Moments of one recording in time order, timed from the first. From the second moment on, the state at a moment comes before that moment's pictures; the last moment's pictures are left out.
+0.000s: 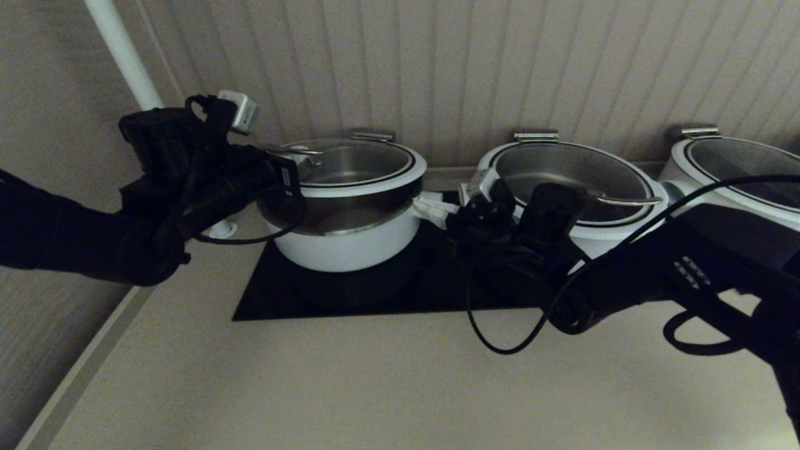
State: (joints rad) left arm -0.19 1.88 -1.10 -0.86 -0.21 0.05; right arm 0.49 2.28 -1.25 -1.30 0.53 -0.23
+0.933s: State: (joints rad) left arm -0.19 1.87 -1.10 -0.86 -0.21 0.05; right arm 0.50 2.36 -1.39 -1.26 0.50 -0.20
